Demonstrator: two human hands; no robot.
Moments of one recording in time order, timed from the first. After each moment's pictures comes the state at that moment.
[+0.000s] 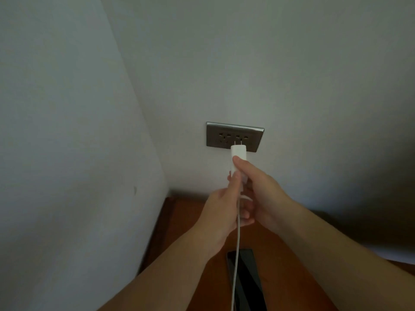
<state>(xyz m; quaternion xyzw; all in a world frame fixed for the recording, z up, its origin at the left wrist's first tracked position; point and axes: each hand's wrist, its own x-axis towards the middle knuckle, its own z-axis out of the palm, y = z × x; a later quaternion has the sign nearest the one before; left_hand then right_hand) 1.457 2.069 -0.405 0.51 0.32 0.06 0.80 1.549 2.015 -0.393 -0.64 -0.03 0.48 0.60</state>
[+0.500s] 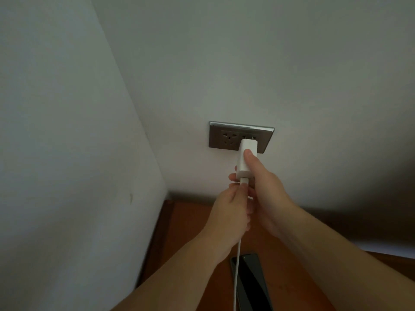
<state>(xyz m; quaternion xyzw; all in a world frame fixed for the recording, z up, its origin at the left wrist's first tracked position) 1.471 2.081 -0.416 0.56 0.30 0.06 0.77 1.553 2.040 -0.412 -0.66 -0.01 0.39 0.64</state>
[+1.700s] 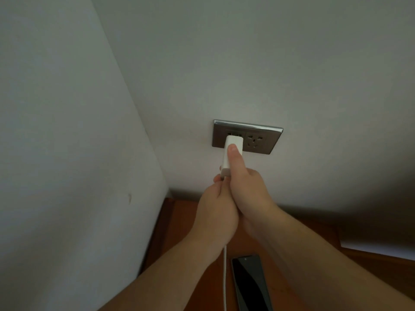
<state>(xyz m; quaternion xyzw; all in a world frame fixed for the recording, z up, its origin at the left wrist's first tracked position) 1.472 2.103 -0.429 0.61 0.36 0.14 0.69 1.536 2.074 -0.407 -0.71 -0.02 0.36 0.61</state>
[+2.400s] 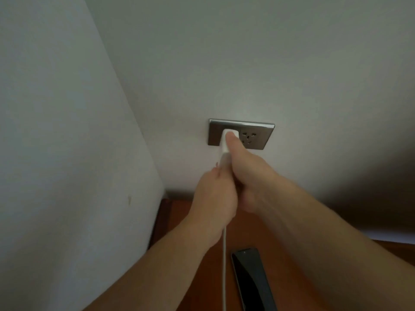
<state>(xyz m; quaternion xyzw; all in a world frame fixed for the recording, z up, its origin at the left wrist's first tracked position) 1.473 2.114 -0.397 0.61 0.38 0.11 0.69 1.545 2.087 -0.383 -0.67 0.06 0.42 0.61</state>
